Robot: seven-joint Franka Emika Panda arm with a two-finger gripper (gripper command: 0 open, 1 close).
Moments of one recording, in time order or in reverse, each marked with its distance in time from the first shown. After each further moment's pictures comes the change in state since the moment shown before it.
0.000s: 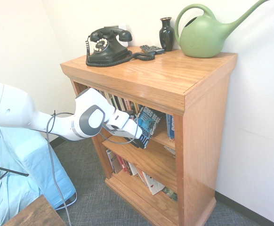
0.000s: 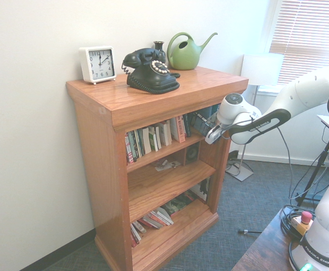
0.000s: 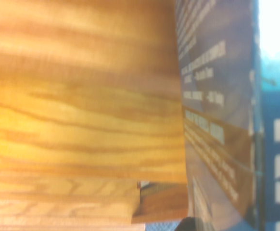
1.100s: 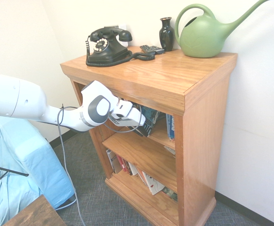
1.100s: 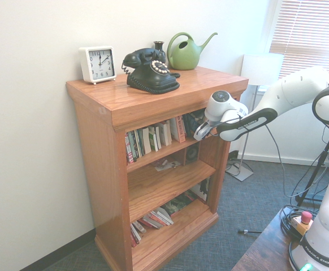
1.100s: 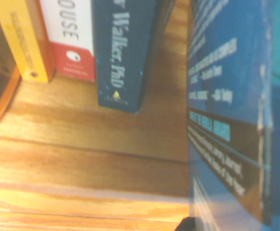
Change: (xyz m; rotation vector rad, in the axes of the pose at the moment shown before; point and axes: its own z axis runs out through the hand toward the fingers) arm 0.017 -0.050 0.000 0.013 0.041 -0.039
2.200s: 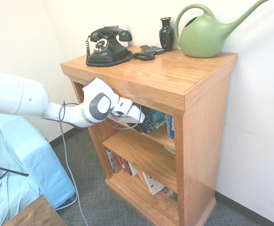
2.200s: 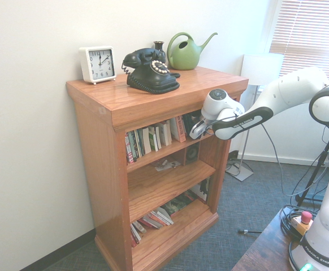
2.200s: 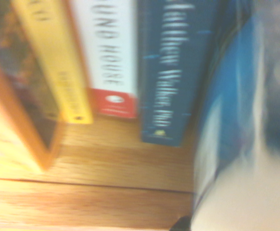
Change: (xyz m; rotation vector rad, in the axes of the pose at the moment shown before) arm 0.000 -0.020 0.000 0.028 -0.025 0.034
